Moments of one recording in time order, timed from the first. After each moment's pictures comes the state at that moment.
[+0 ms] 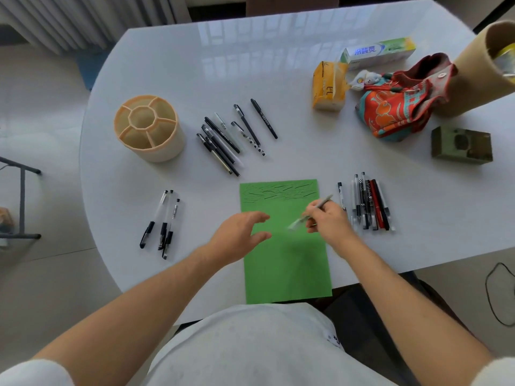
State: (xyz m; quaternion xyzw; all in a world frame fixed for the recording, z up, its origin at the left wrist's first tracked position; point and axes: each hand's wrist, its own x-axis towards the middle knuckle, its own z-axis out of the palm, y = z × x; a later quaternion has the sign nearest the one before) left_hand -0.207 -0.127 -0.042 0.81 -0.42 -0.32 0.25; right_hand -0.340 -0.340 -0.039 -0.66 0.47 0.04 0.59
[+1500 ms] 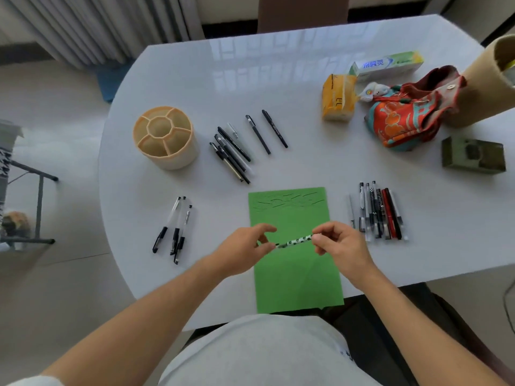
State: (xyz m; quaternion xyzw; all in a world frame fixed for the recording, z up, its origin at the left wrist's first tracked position) left_hand -0.208 -0.111 -0.033 0.78 -0.37 -0.42 0.28; right_hand -0.378 -0.313 -0.005 -0.67 0.37 -0.01 0.64
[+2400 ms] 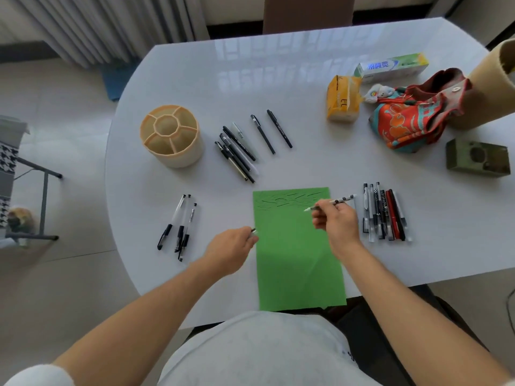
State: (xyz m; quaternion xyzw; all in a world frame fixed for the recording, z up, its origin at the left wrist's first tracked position) left_hand -0.201 -0.087 -0.043 0.86 -0.34 -0.34 0.16; right_hand -0.313 -0.312 -0.018 -0.56 0.49 -0.11 0.66
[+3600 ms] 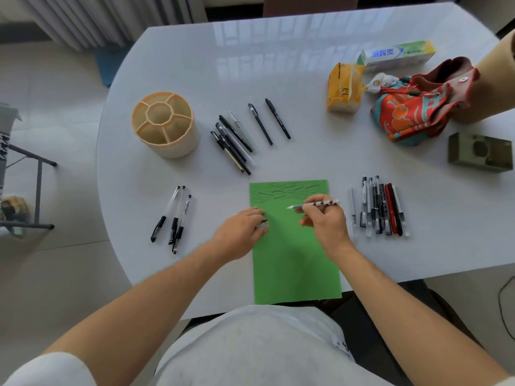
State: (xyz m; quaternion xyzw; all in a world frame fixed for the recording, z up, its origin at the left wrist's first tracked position) left_hand -0.197 -0.113 -0.063 0.83 -0.44 -0.29 0.20; right_hand -0.322 -0.307 -0.033 -0.63 0.42 -0.07 0.65
